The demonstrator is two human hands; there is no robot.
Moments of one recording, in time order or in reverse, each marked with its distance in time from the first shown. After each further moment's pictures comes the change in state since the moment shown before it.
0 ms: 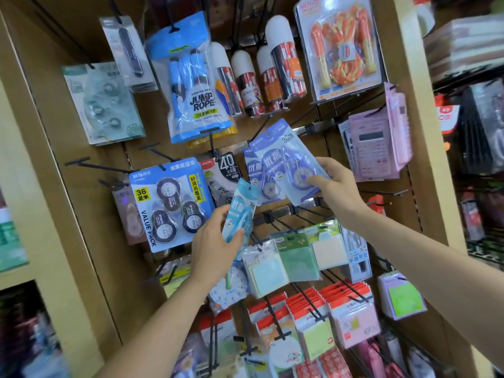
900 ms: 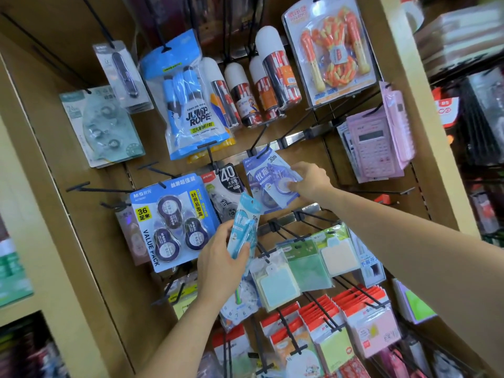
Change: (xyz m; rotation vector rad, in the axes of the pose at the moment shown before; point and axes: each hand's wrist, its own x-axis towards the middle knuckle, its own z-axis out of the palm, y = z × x) left_hand -0.002 -0.003 0.002 0.007 -0.009 -0.004; right_hand 0.077 0.025 0.034 -0.658 -0.023 0.133
